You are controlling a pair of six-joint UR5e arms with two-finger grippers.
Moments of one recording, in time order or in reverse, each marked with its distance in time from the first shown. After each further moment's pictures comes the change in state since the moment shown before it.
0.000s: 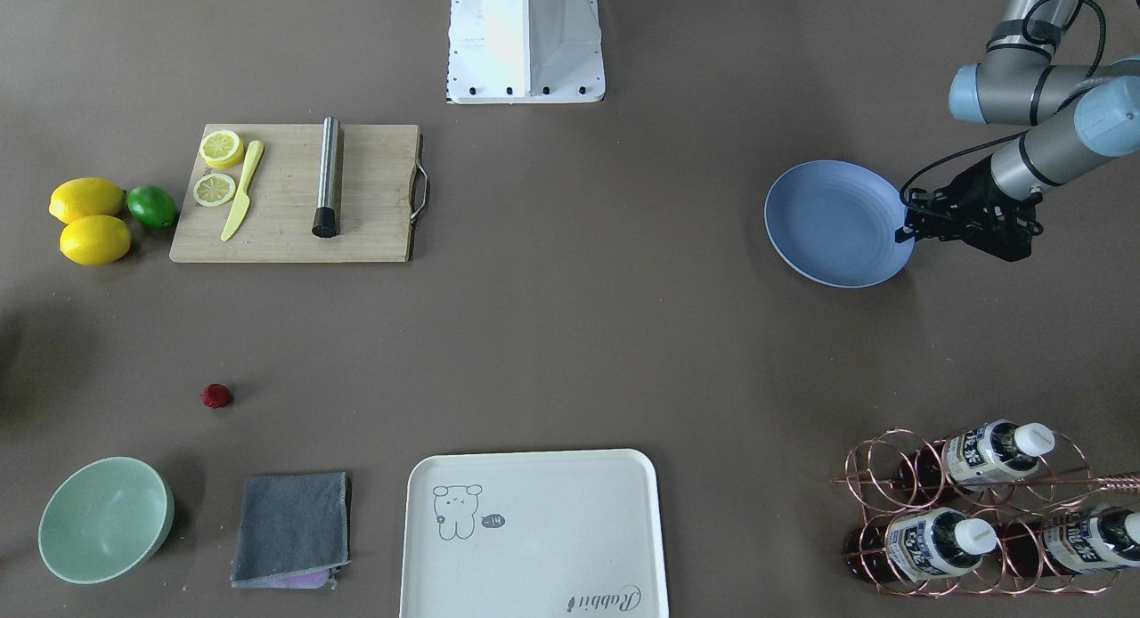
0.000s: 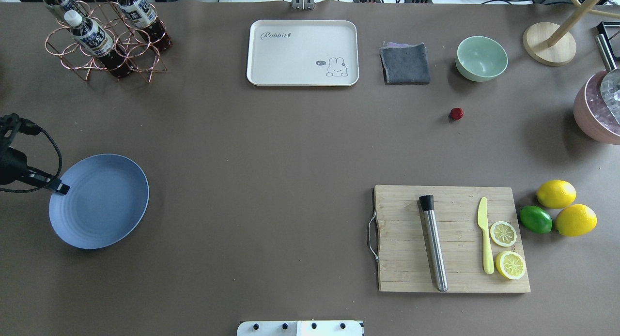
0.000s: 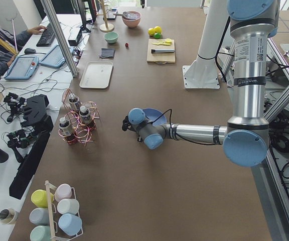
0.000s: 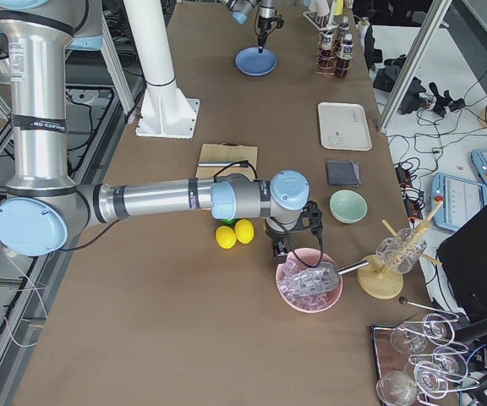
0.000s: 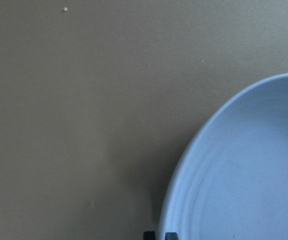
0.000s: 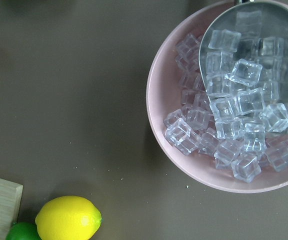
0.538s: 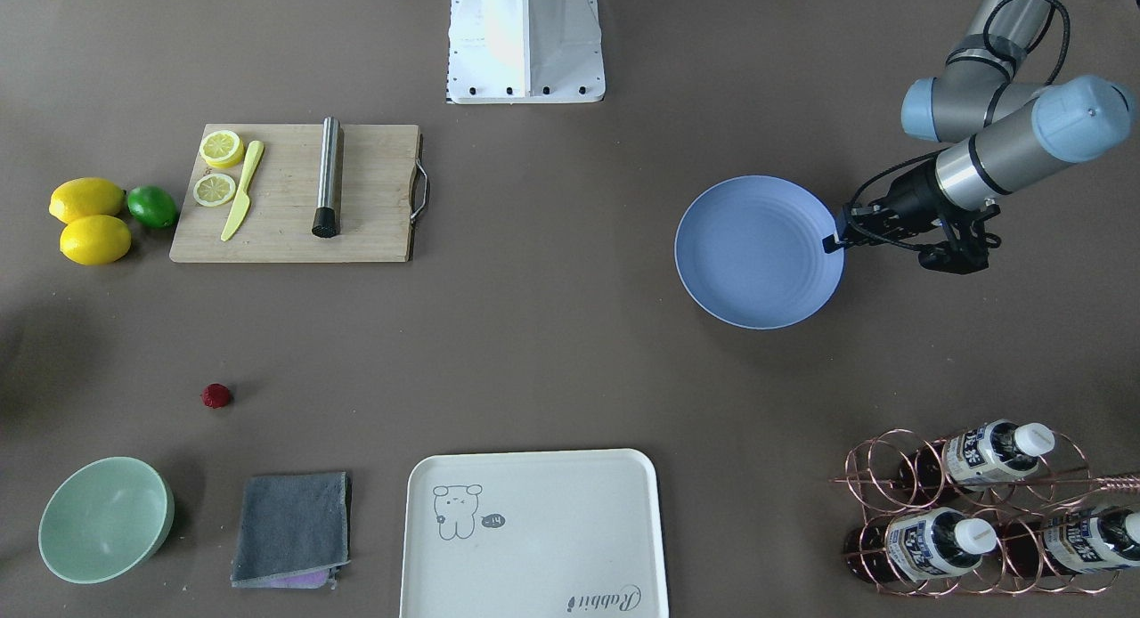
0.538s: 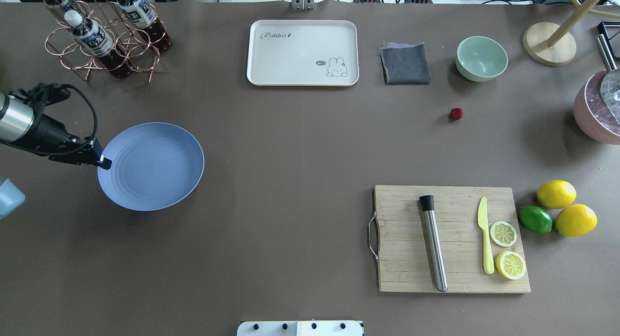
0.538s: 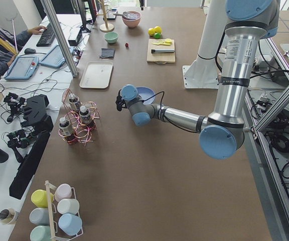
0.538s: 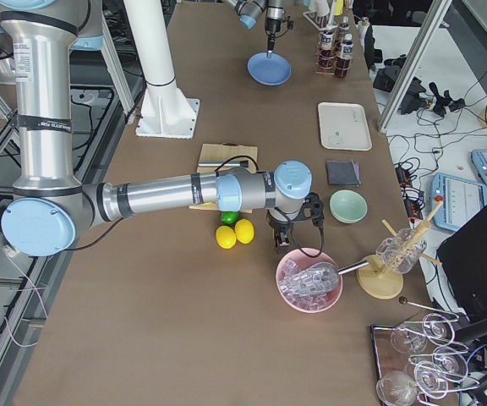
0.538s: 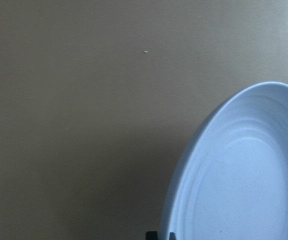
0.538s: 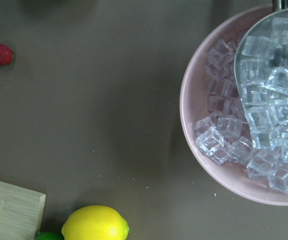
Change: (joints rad) left arm 0.059 -0.176 -0.060 0.002 0.019 -0.473; right arm -0.071 0.028 0.034 0.002 0.003 0.112
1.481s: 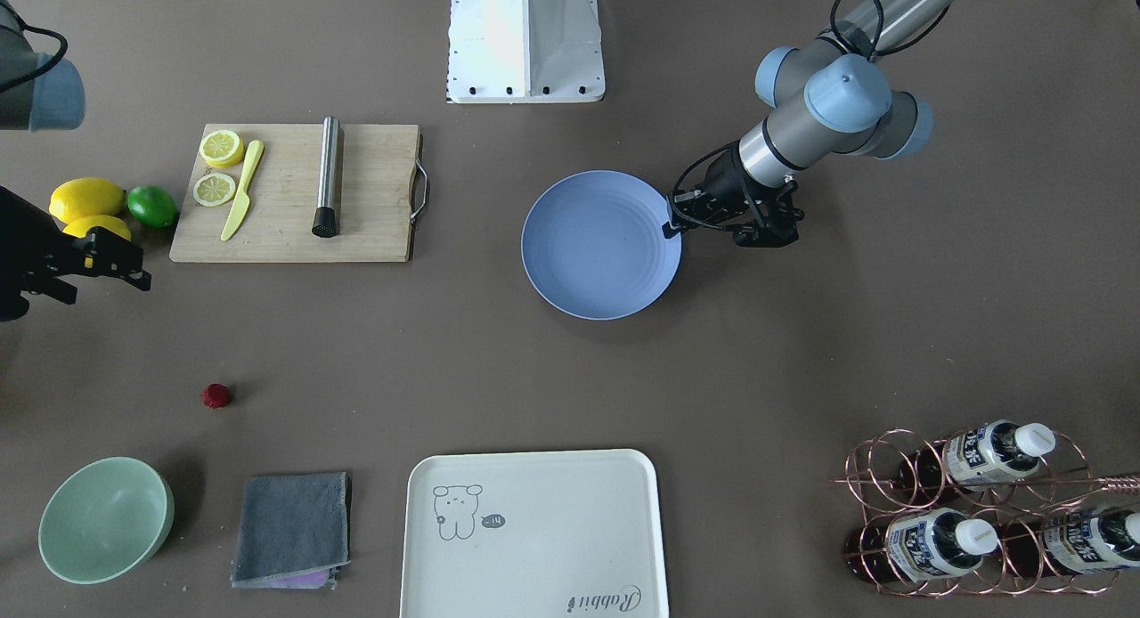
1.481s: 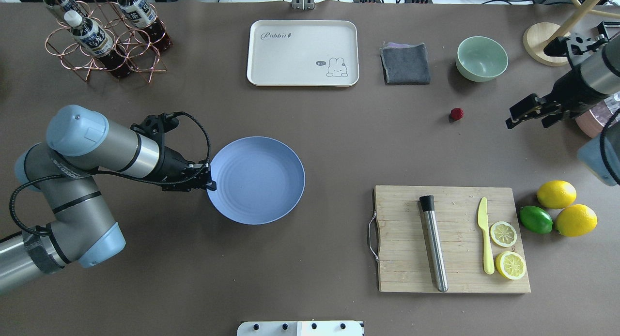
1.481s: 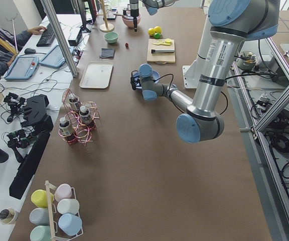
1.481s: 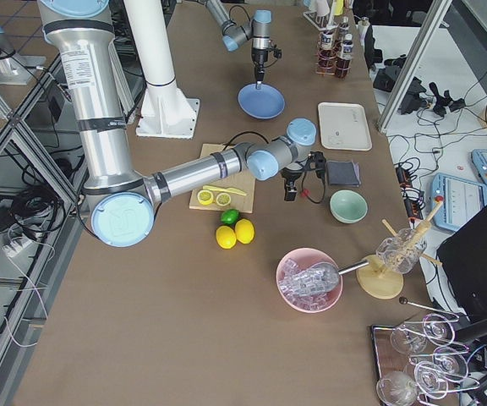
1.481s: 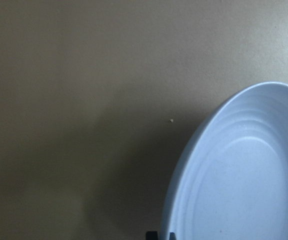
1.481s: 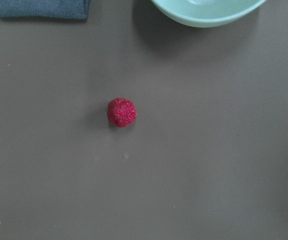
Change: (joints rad) left arm 0.313 -0.201 -0.032 0.036 0.327 -0.360; right arm -0.373 0.233 -0.125 0.304 -0.142 0.605
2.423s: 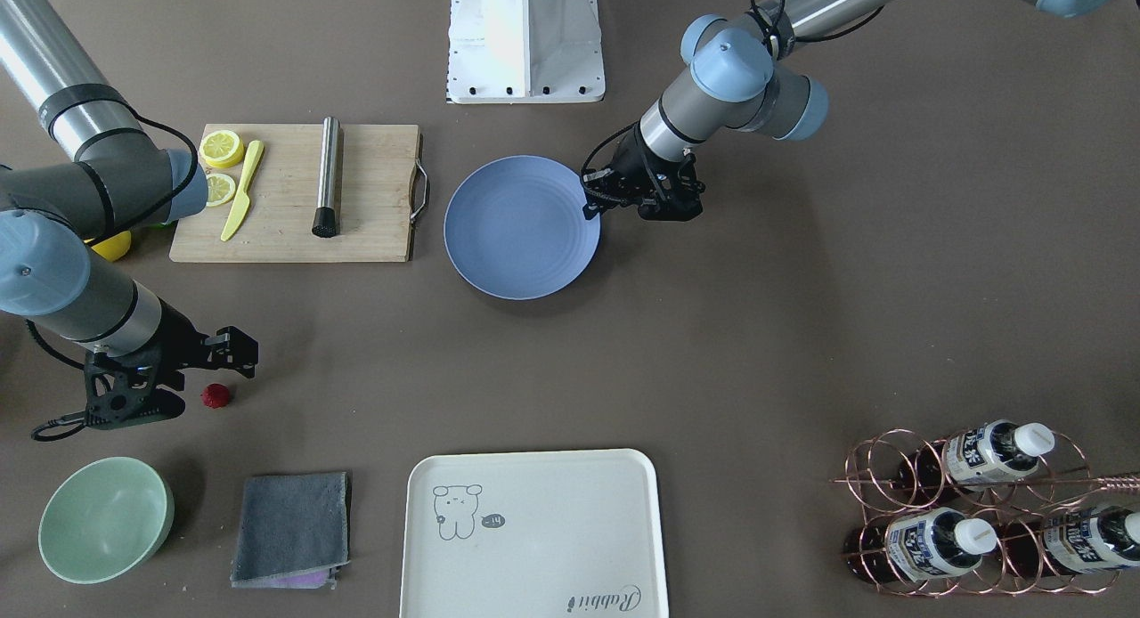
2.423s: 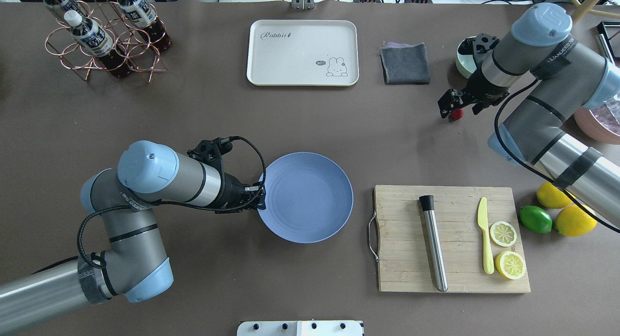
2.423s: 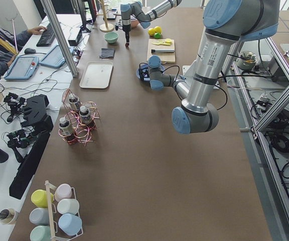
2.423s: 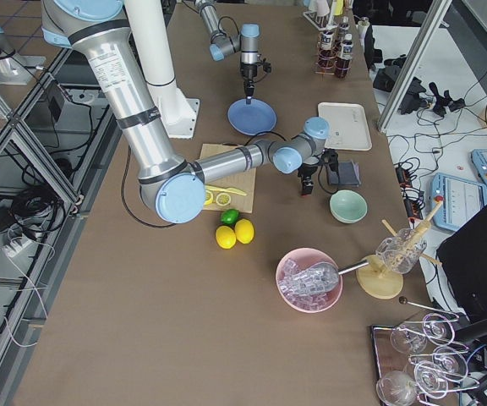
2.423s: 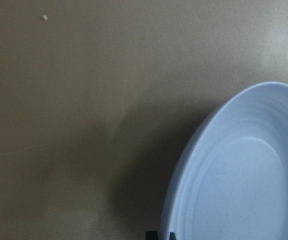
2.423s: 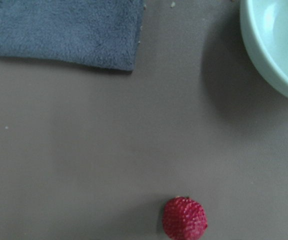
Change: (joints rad) left arm 0.126 -0.101 0.007 0.064 0.132 -0.067; right arm -0.102 0.219 -0.294 0.101 -0.136 0.042
